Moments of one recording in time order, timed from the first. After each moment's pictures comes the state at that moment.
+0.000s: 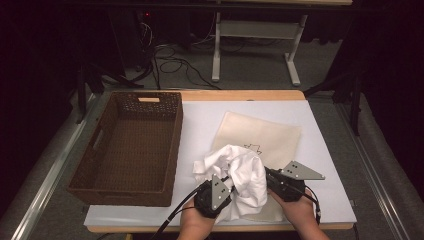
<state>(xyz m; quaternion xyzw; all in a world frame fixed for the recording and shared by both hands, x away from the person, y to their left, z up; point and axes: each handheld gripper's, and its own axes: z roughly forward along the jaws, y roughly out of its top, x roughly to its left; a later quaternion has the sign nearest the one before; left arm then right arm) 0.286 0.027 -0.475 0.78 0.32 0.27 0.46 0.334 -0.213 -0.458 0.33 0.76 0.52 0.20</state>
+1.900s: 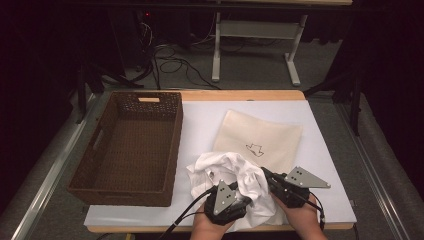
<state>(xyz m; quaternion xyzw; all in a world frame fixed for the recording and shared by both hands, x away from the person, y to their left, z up) 0.277 0.005 -0.485 0.75 0.32 0.18 0.55 0.318 -0.219 -0.455 0.32 0.76 0.52 0.22</state>
